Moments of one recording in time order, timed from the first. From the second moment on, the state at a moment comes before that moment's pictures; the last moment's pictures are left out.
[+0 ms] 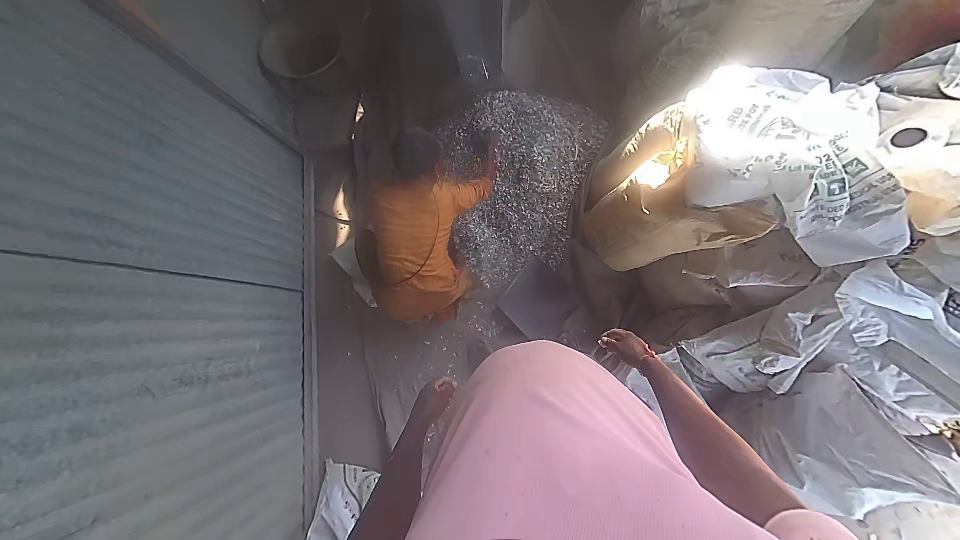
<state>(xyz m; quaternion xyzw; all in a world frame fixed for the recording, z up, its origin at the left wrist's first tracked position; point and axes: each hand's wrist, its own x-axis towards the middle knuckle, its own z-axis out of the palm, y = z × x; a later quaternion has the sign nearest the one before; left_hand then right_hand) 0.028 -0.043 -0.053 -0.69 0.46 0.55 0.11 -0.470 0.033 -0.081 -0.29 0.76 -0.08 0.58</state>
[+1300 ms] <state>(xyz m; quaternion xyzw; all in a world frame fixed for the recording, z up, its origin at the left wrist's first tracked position) 0.033 -0.004 -0.030 -0.68 0.46 0.55 0.12 -0.461 0.057 -0.096 -0.30 0.75 -0.03 0.60</state>
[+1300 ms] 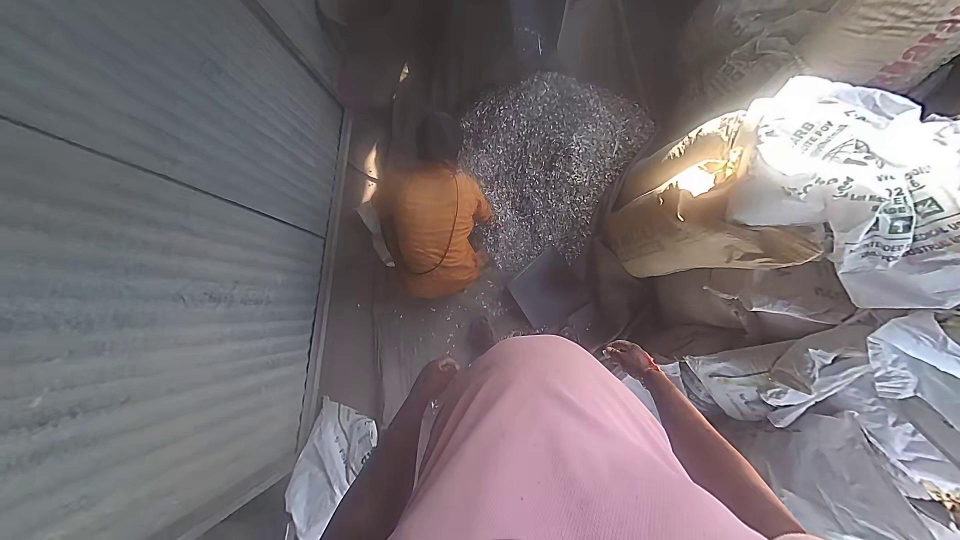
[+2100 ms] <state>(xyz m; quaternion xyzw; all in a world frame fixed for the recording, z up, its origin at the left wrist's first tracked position) 0.039 -0.001 -0.057 -0.68 0.47 0.55 0.12 -0.455 0.057 -0.092 -0.29 0.74 -0.03 0.61</state>
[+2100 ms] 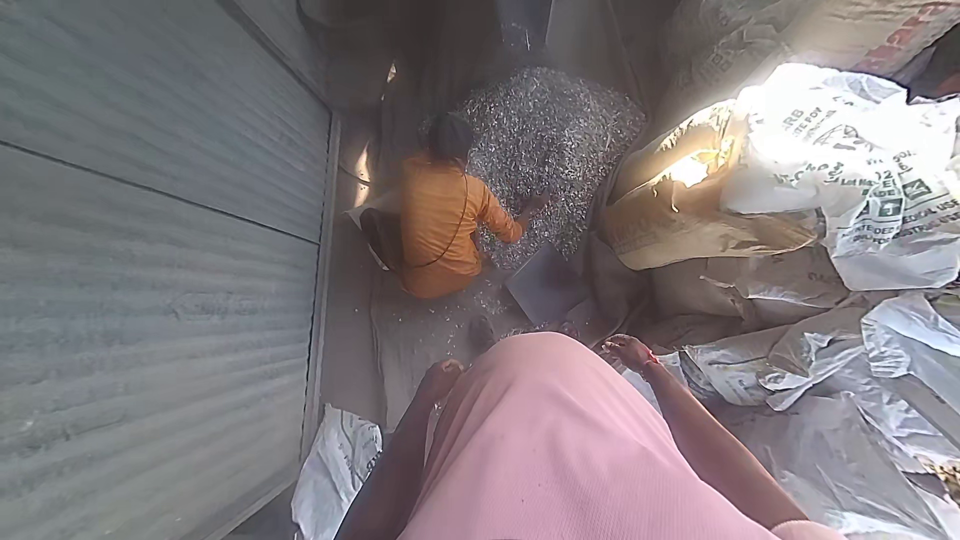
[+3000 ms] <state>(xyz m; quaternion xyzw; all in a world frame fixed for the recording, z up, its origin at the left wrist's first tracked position) 0.037 0.002 -0.063 -0.67 0.47 0.56 0.12 -0.457 0.037 -0.082 -0.32 0.73 -0.02 0.61</state>
